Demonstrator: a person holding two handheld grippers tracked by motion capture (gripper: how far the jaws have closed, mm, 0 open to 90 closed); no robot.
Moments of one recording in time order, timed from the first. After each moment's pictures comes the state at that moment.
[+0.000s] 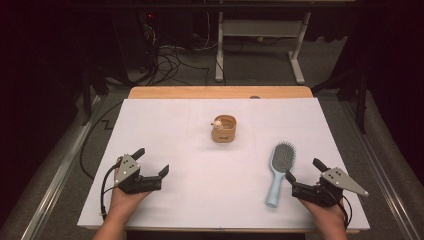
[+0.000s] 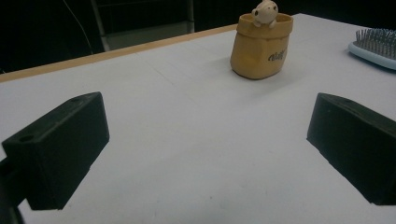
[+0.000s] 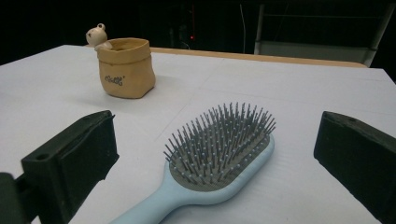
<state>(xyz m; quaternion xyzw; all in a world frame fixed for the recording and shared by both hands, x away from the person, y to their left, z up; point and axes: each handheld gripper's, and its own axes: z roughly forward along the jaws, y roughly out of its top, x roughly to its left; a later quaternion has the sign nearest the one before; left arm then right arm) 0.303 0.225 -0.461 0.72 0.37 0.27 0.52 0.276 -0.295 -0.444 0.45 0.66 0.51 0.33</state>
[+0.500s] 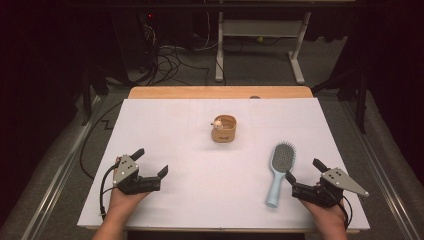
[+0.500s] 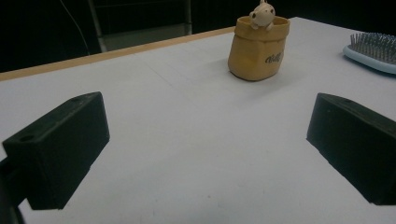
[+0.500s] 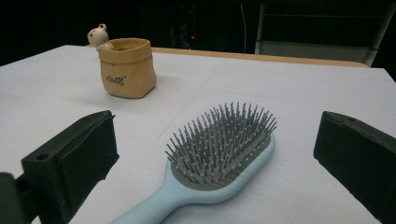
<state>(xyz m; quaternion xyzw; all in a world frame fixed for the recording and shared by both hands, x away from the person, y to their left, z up) 0.301 0.227 -0.460 0.71 0.37 0.28 0.53 0.275 -0.295 -0.444 0.45 0.66 0.51 0.32</state>
